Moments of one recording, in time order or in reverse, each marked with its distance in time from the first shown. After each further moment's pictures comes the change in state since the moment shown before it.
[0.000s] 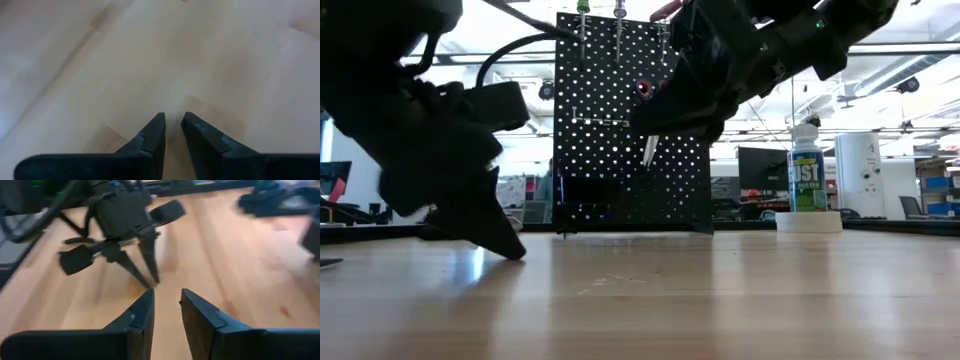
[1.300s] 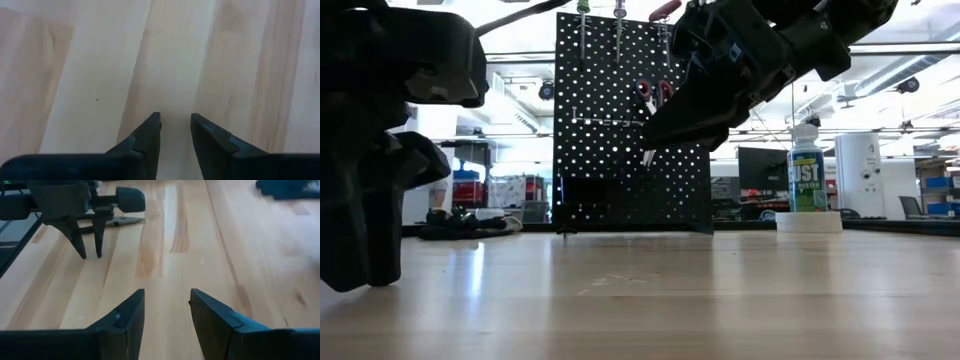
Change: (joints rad) left arm -0.095 -0.007 0.150 -0.105 0.433 0.076; right arm 0.001 0.001 0.005 -0.080 -0.064 -0.033
